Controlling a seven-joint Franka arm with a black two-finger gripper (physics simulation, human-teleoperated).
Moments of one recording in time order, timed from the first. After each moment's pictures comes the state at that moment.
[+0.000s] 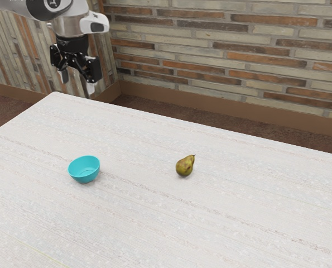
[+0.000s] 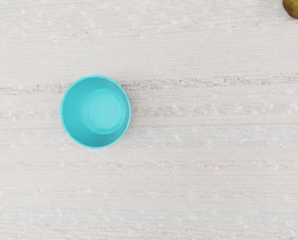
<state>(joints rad) -0.07 0.03 0.03 -1.49 0.16 1.47 0.02</state>
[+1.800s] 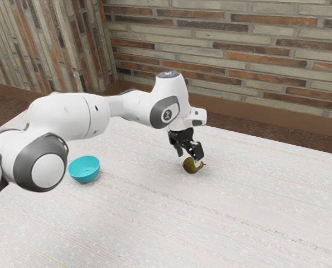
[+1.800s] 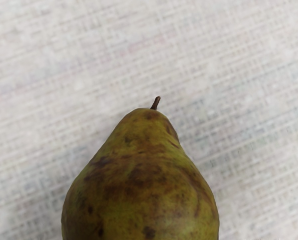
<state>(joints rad) -0.06 0.91 -0.20 -1.11 0.06 2.07 0.18</state>
